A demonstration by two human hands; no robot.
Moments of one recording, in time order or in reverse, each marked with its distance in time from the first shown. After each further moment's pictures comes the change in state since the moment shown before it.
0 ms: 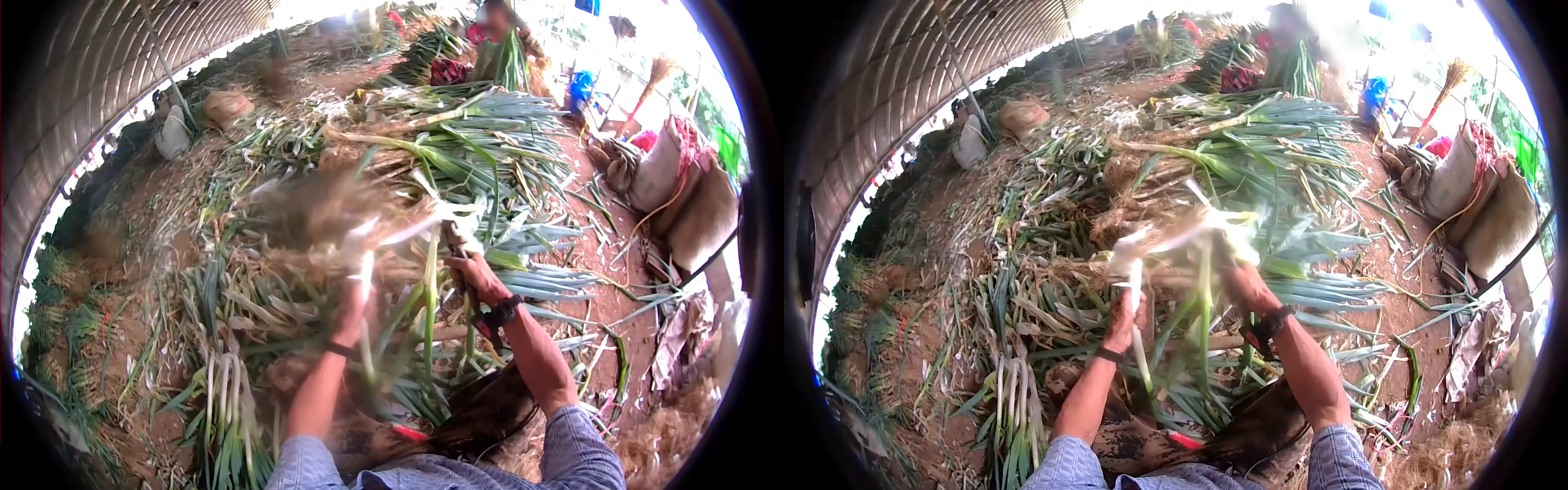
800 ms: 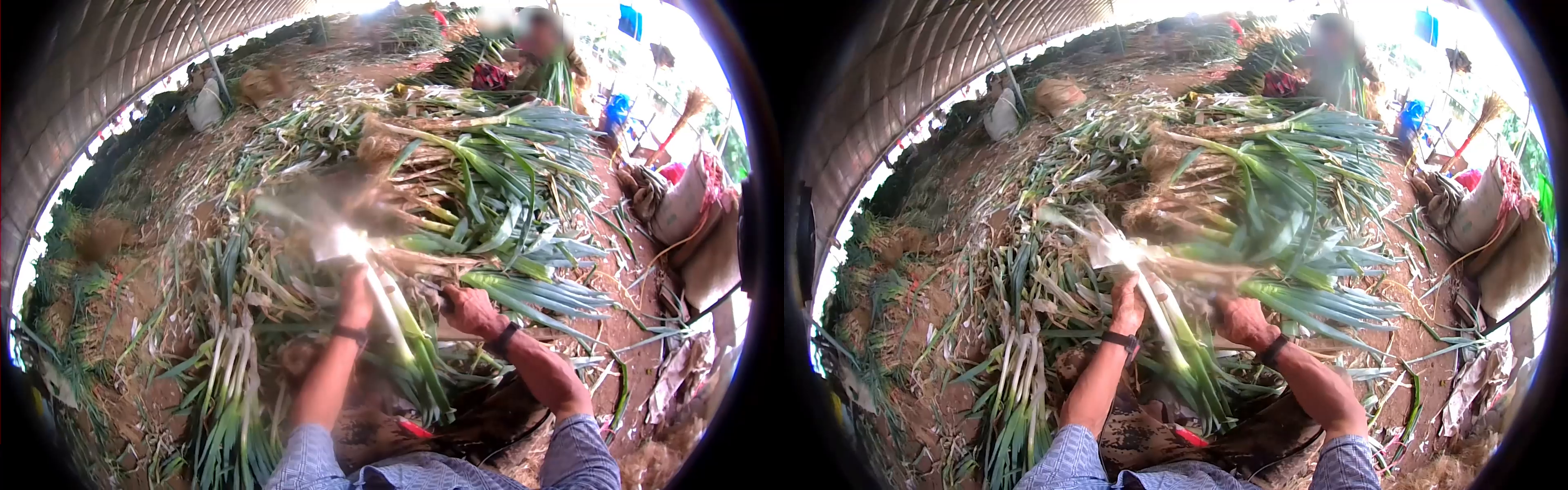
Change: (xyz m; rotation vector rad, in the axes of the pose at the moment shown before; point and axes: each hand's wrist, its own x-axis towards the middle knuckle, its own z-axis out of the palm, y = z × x) left_hand 0.003 0.042 -0.018 -0.651 0.331 -0.069; right_hand -0.036 0.027 0.069 -1.038 -0.149 -0.625
